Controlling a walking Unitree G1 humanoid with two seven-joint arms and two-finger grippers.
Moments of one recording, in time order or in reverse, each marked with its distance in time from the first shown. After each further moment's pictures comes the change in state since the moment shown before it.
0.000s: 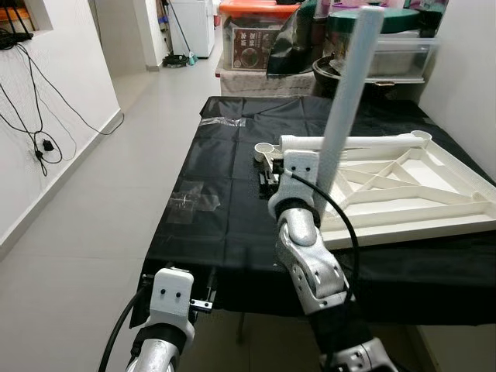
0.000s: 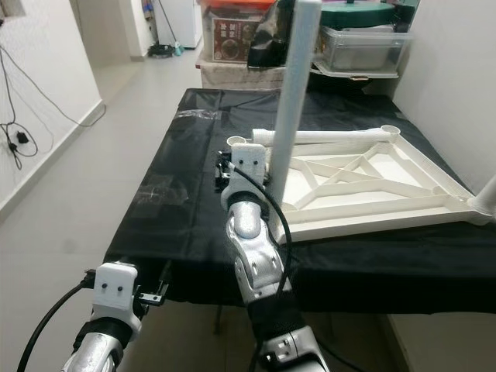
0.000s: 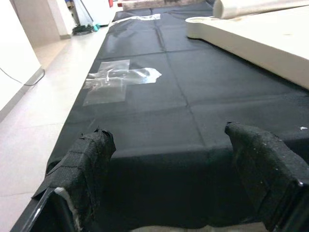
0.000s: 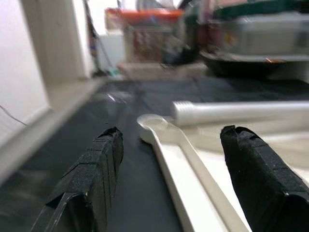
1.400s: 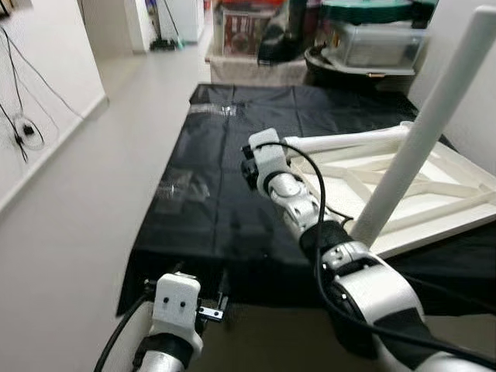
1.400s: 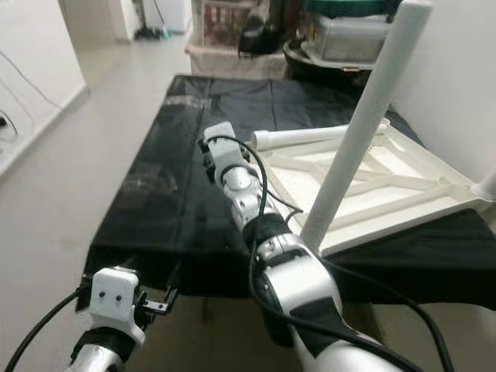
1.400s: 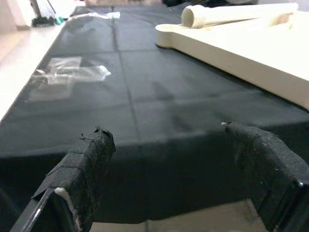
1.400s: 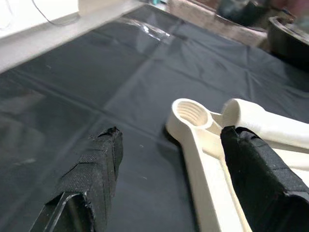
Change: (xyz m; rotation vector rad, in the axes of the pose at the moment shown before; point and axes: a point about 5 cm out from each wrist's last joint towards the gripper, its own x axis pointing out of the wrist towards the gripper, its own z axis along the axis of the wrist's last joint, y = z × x) left arm -0.027 -0.019 0.016 -0.060 -0.004 -0.081; right arm 0.072 0.029 0.013 -0.321 0.199 0.296
